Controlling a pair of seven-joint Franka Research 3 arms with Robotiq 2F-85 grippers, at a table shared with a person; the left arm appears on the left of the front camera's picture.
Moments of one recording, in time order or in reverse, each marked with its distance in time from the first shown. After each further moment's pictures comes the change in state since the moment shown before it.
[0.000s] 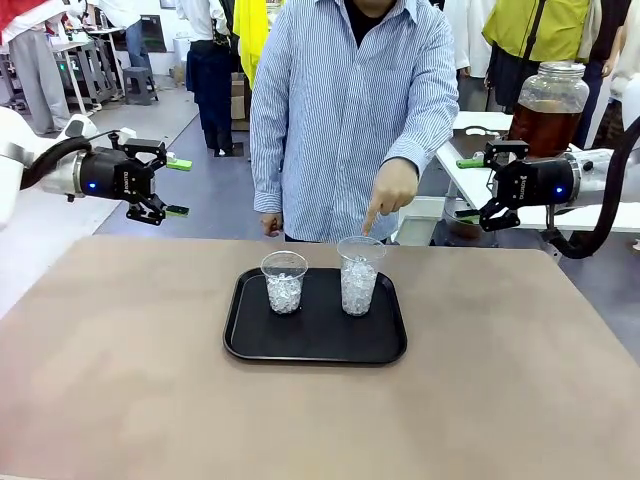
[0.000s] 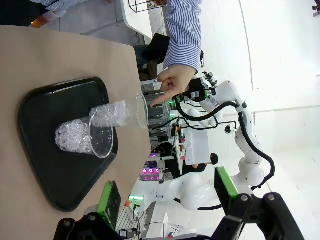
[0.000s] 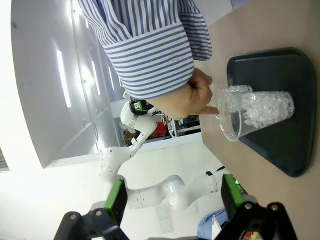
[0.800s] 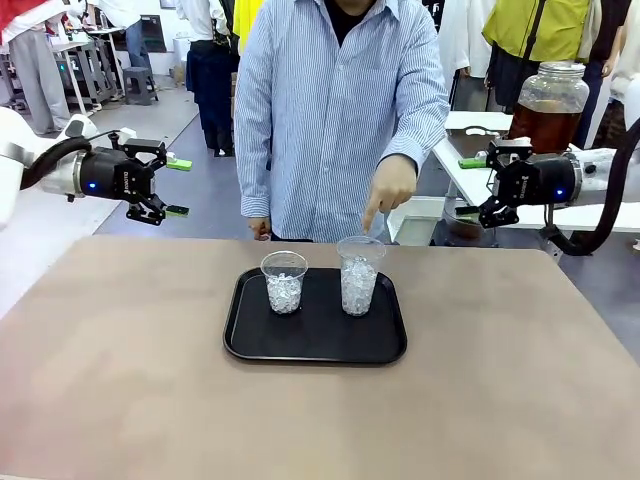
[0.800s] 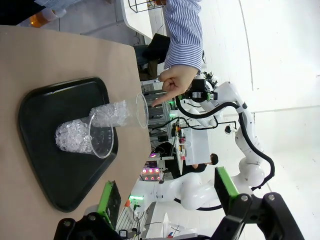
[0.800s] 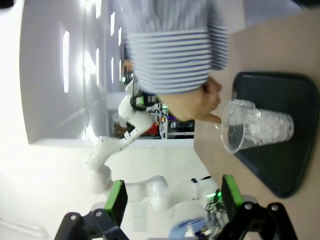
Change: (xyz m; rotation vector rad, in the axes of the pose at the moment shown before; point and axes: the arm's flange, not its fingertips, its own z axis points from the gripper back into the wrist) left arm 0.000 0.000 0.000 0.000 0.000 0.000; right arm -0.005 0.002 0.003 0.026 -0.009 0.244
